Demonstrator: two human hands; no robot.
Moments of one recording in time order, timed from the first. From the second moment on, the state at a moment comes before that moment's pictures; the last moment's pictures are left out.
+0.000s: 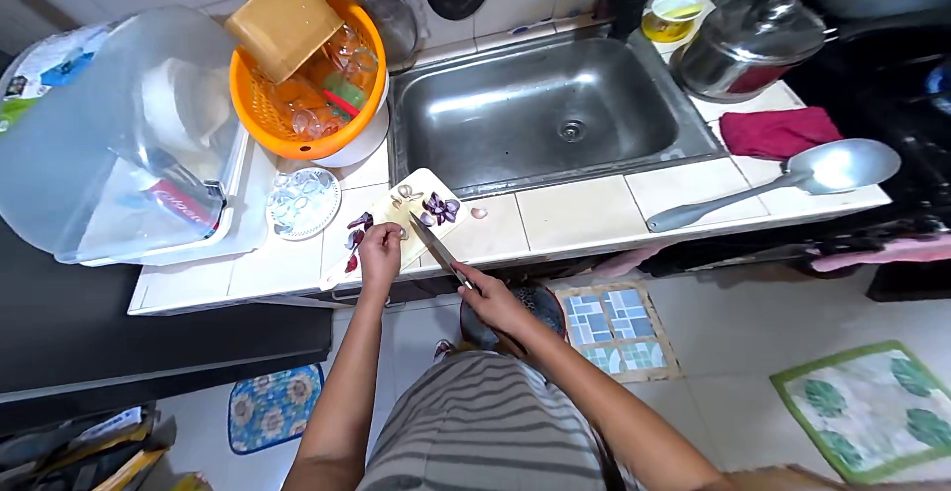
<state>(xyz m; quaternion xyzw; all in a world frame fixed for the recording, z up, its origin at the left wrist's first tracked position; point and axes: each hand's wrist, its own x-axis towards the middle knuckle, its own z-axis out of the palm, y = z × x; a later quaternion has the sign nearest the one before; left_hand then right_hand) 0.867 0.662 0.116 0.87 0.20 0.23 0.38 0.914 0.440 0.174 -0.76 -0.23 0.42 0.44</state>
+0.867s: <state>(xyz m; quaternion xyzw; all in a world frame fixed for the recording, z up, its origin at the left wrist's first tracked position) 0.905 0.697 0.153 0.97 0.12 -0.13 0.19 0.914 0.436 0.173 -0.77 -0.24 0.41 0.43</state>
